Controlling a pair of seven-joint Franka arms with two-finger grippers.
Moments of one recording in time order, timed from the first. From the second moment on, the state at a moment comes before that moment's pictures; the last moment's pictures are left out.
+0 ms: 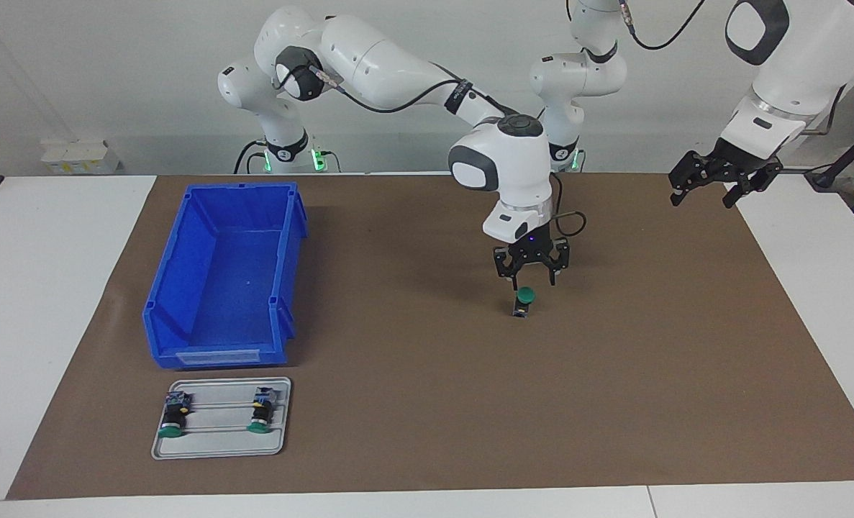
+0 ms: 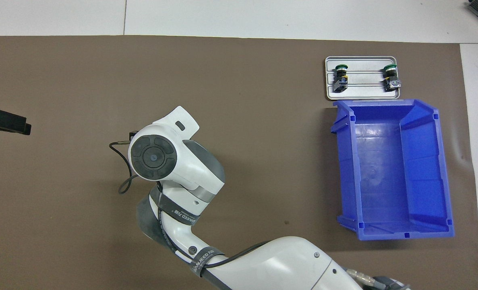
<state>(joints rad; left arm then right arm) -0.02 0.00 0.04 -1.59 -0.02 1.60 0.14 0.74 0.79 0.09 -1.09 -0.16 2.23 0.92</state>
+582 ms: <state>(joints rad) -0.02 0.00 0.04 -1.59 -0.02 1.60 0.14 0.76 0.83 0.09 -1.10 -0.22 2.22 0.91</state>
